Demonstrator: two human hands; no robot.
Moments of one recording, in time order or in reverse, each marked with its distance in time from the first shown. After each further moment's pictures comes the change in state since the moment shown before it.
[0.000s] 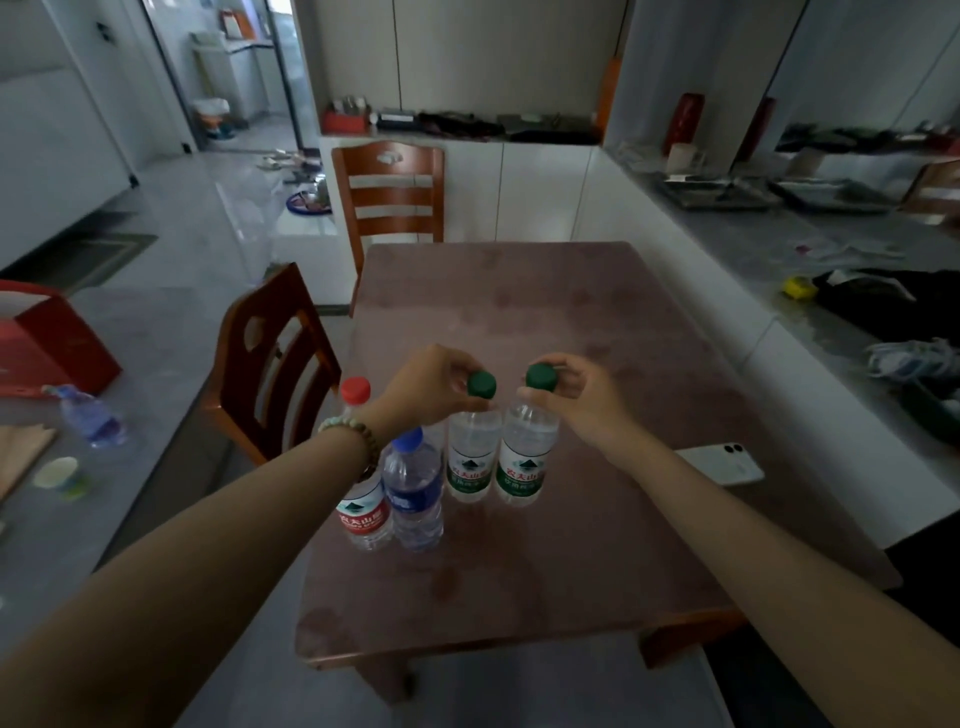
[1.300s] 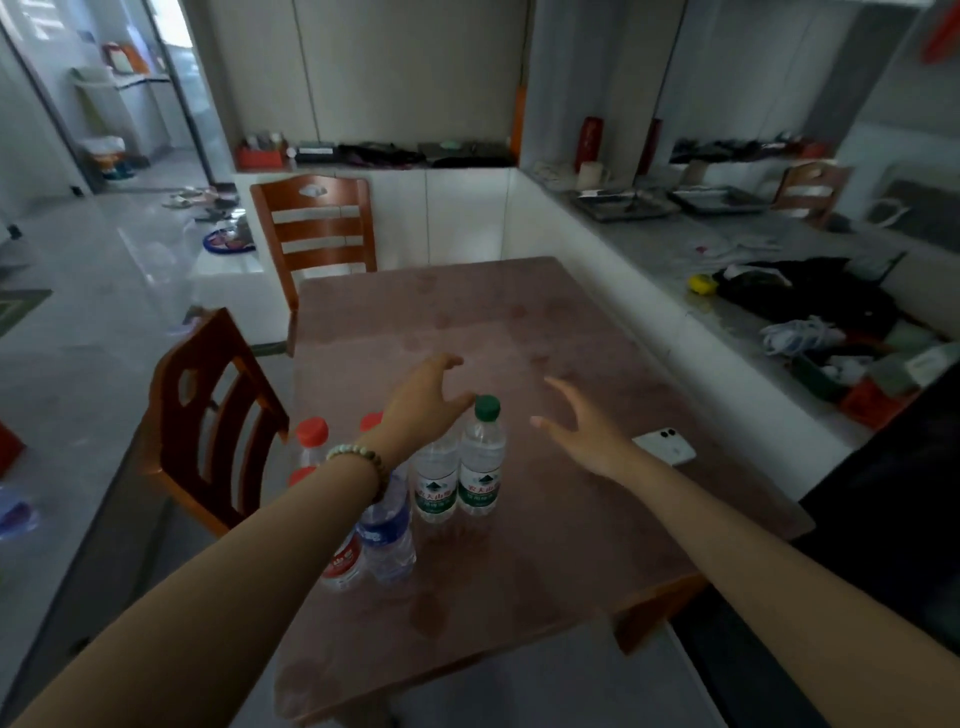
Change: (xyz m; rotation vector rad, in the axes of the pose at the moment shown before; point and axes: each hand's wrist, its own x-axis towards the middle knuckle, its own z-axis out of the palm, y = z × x) left_hand 0.013 0.032 0.015 0.012 0.027 -0.006; right_hand -0.041 -0.002 -0.040 -0.432 0.053 0.200
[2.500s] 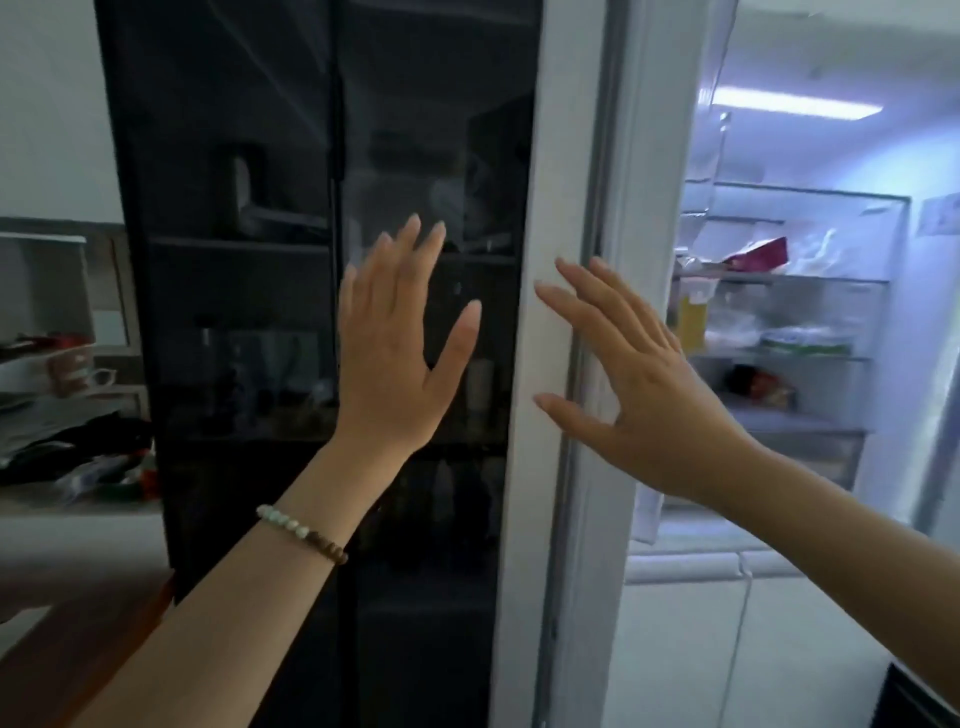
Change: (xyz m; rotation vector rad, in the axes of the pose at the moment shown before) left_hand -0.530 0.434 -0.108 -0.861 0.190 1.446; right_hand -0.790 -0.305 -0.088 -1.207 1.095 0.378
